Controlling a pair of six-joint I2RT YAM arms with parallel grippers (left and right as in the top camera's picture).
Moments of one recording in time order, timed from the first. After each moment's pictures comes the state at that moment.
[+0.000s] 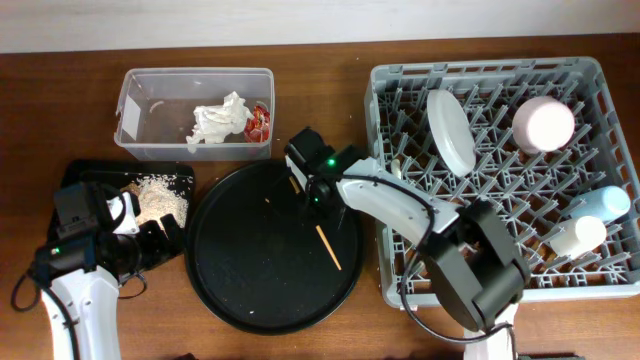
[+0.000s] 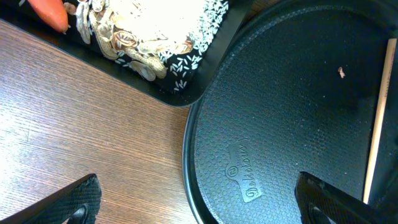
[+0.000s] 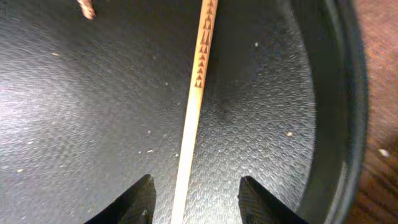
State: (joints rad) left arm 0.36 1.17 0.94 -1.07 0.18 -0.11; right arm 0.68 2.04 1.49 -0.81 -0.08 0.10
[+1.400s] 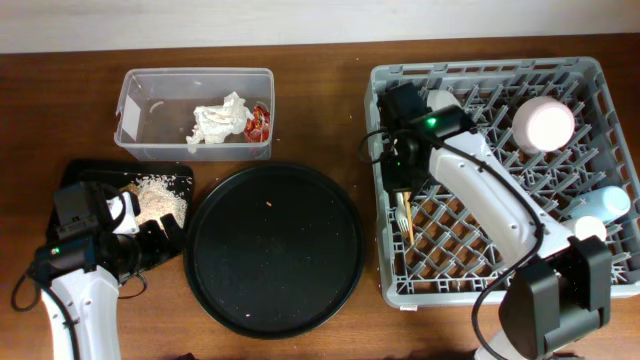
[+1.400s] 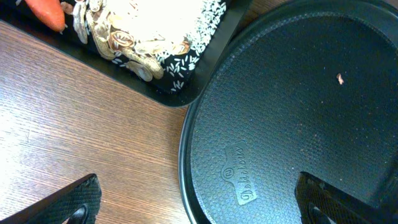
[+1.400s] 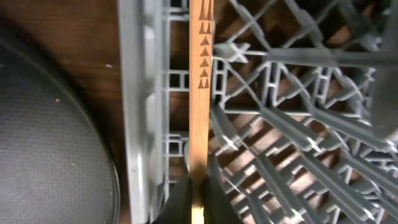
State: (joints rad) left arm 0.36 1.17 0.94 -1.07 0.18 -0.11; right arm 0.37 1.77 1.49 -1.13 0.10 0.30
